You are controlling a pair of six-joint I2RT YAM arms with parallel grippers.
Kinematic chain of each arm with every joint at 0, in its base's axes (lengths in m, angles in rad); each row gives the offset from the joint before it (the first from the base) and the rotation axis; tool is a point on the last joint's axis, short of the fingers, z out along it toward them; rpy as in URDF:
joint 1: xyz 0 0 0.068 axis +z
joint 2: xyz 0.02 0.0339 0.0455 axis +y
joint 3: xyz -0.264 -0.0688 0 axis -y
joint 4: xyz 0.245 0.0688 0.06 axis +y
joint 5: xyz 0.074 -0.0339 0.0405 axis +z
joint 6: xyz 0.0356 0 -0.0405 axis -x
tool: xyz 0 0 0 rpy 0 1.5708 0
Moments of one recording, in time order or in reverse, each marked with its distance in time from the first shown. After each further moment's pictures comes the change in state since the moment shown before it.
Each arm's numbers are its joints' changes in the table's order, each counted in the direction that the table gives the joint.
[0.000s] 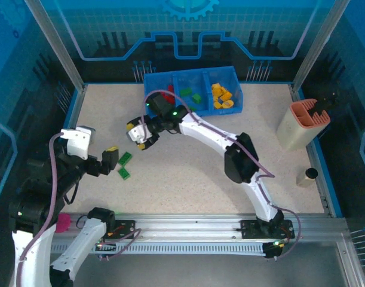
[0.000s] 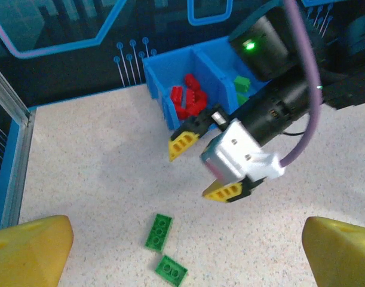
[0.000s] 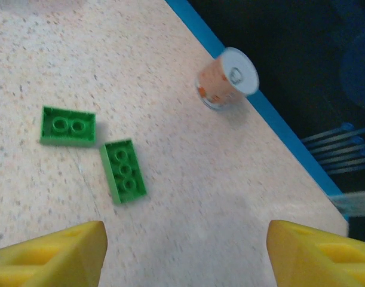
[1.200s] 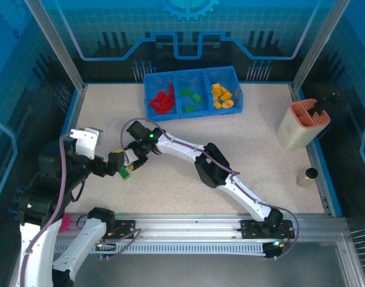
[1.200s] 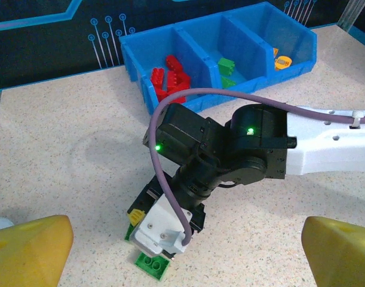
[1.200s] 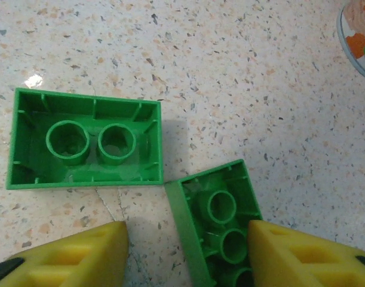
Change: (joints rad) left arm 0.000 -0.003 -0.090 -0.037 -0.063 0.019; right arm 0.103 0.378 0.249 0.062 -0.107 -0.066
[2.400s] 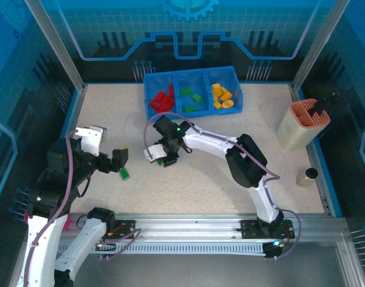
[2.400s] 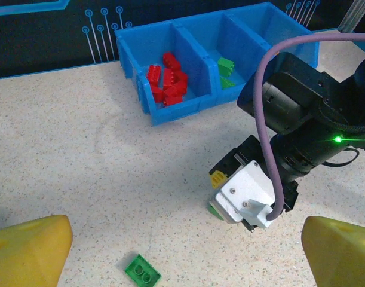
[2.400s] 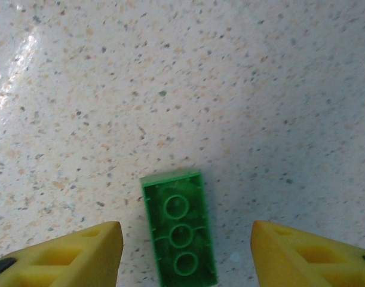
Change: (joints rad) left arm 0.000 0.000 -0.096 -0.097 -0.011 0.044; right arm -0.095 -0.539 -0.676 0.026 -0.269 -0.113
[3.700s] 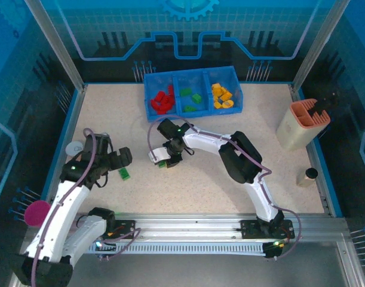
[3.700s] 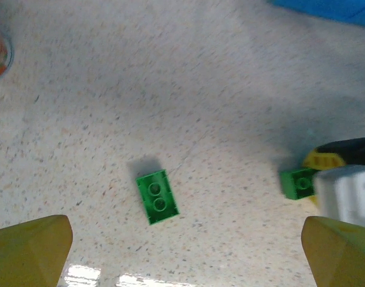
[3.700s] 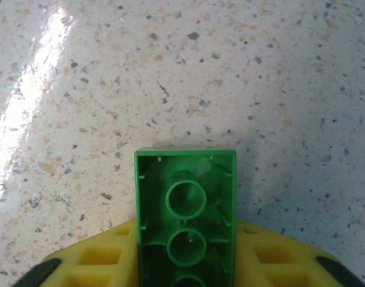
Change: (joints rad) left arm 0.000 0.204 -0.306 -0.034 0.248 0.484; right arm -0.048 0.088 -0.020 0.011 0.047 -0.014
